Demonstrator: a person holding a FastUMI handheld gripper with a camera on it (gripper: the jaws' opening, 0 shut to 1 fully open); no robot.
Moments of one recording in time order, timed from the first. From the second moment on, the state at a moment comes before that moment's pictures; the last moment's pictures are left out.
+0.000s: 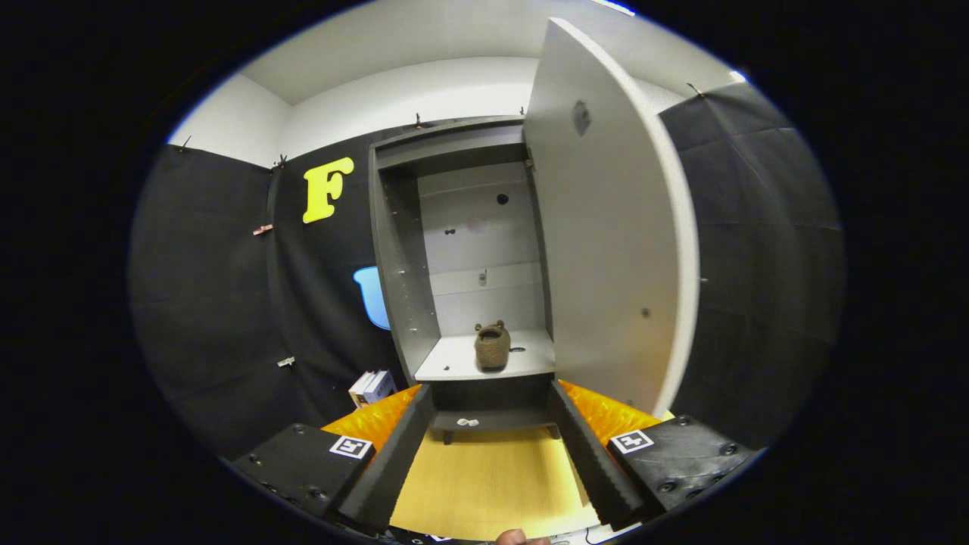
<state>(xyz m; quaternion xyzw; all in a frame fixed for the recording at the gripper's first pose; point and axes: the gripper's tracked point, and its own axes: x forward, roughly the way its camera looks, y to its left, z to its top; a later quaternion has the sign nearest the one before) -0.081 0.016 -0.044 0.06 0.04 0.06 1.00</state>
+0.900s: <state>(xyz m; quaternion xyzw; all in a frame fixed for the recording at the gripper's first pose) -0.067 -0.187 -0.036 0.08 0.03 -0.01 1.00</state>
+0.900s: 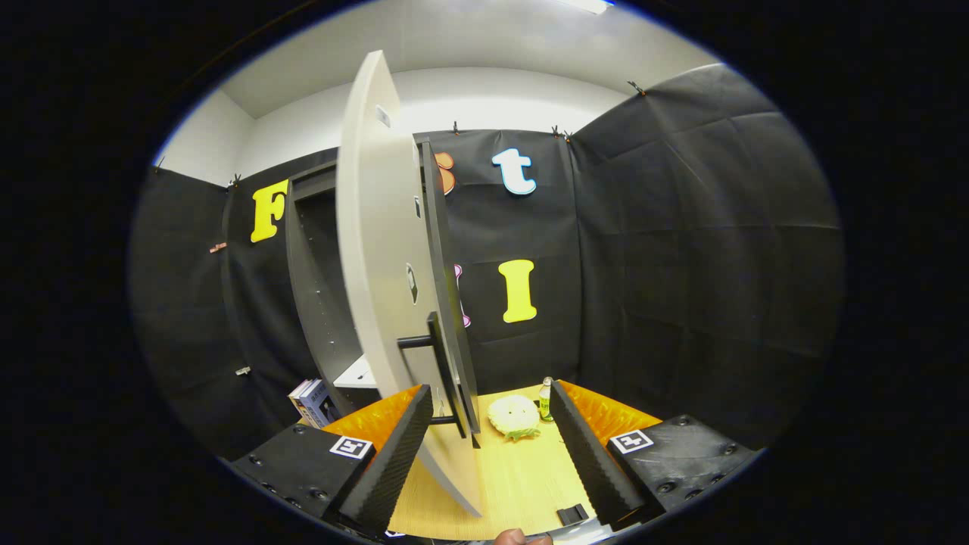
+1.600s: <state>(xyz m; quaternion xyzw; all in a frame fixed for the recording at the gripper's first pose) -0.033 -0.181 -0.042 0.05 0.03 -0.02 1.00</state>
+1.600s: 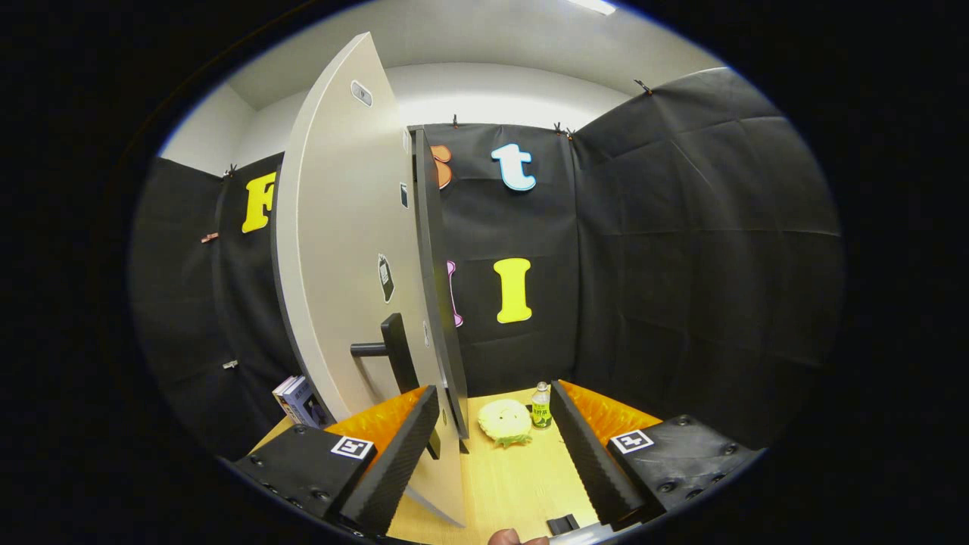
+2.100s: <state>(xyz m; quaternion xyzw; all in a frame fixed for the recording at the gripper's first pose) -0.035 -0.099 -0.040 0.06 0.04 -0.01 1.00</state>
